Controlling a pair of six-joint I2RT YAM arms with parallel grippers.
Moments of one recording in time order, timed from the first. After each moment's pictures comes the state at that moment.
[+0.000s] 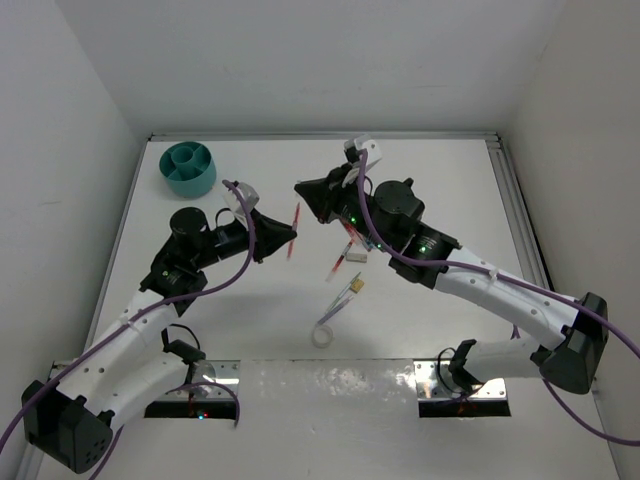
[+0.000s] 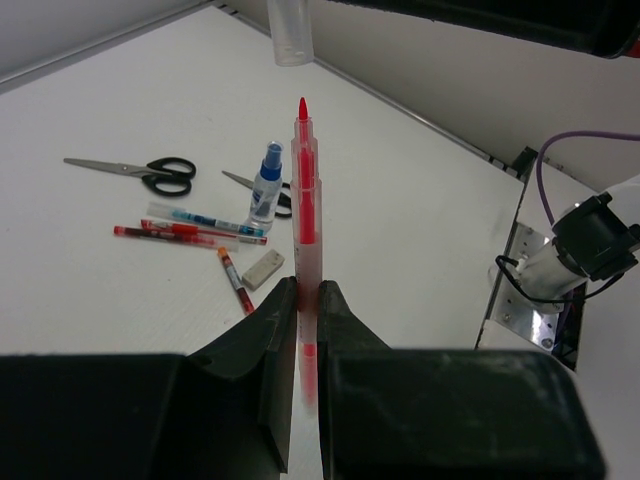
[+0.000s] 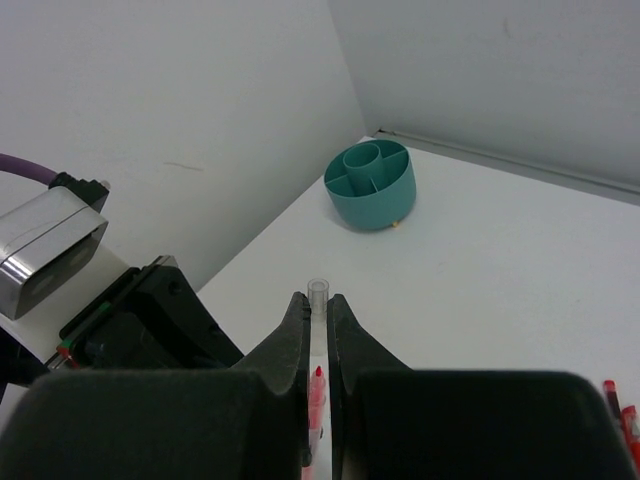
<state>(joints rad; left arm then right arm) -0.43 0.85 0.69 0.08 0.62 -0.20 0.92 1.27 1.11 0.22 0.16 0.31</state>
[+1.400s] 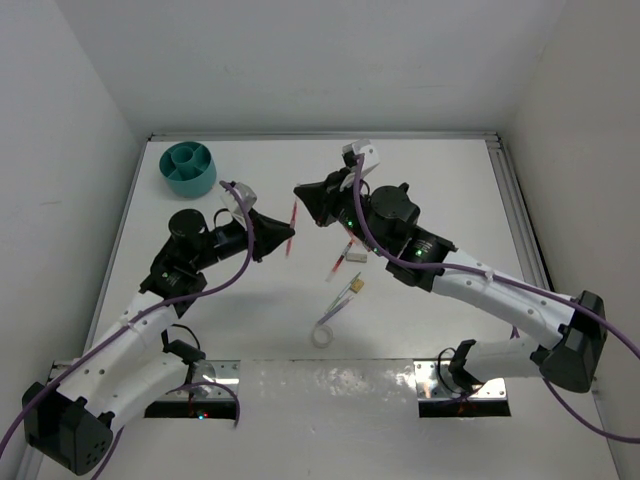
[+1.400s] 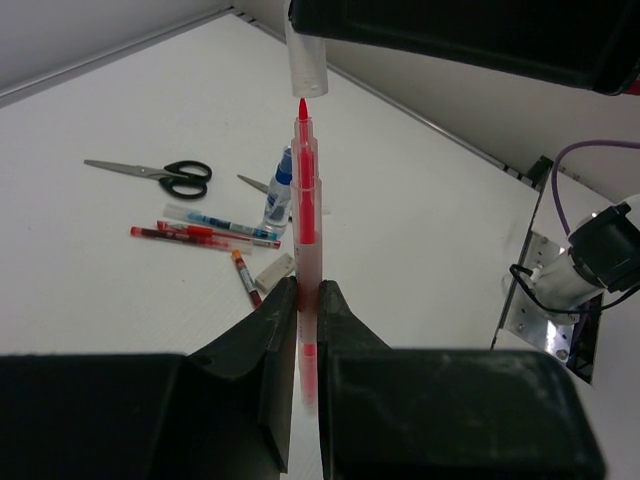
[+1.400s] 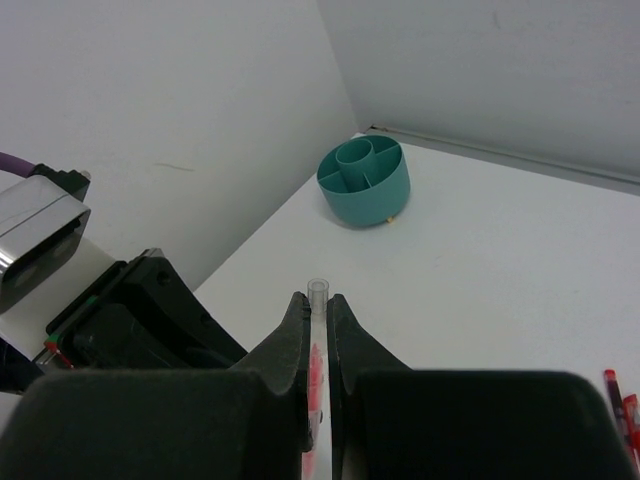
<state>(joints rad) -0.42 0.84 0.67 0.10 0.59 -0.20 0.94 1.28 1.09 0.24 0.20 0.31</state>
